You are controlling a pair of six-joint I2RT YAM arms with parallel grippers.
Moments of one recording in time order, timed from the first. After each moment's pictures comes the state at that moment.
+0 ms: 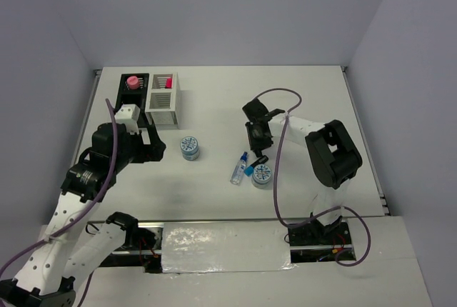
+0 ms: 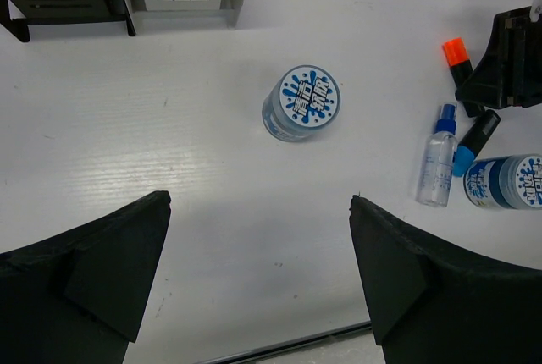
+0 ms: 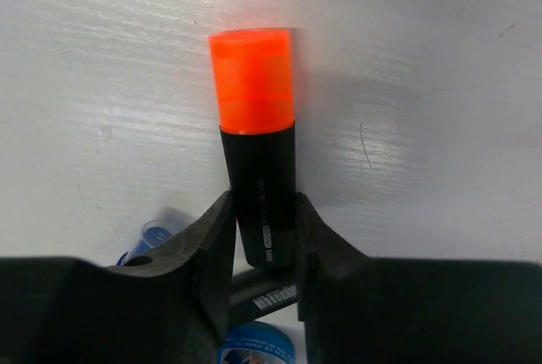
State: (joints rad) left arm -0.31 0.71 0.91 -0.74 -0.05 -0.32; right arm 0.53 1.84 1.17 -0.52 0.14 0.36
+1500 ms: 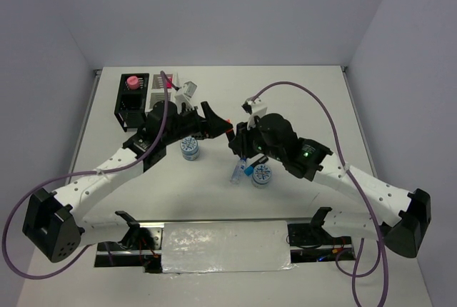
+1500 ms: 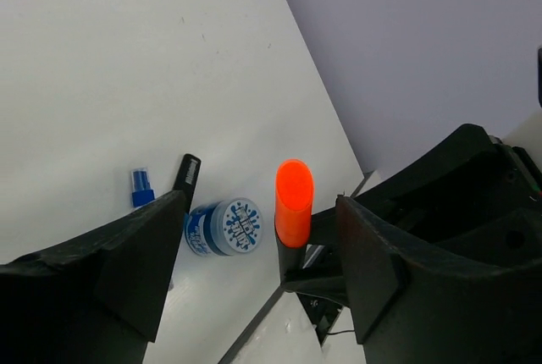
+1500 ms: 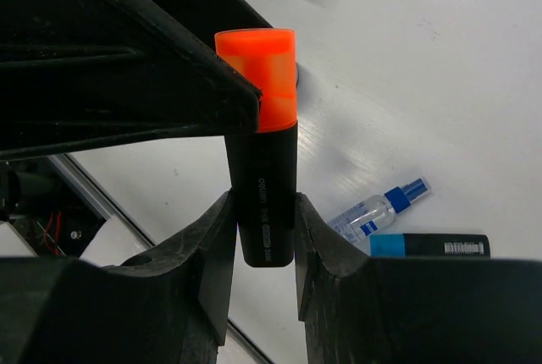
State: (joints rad) left arm -0.60 1.20 0.90 0.07 0.29 -0.77; right arm 0.87 1.10 0.98 -0.34 0.07 0.37
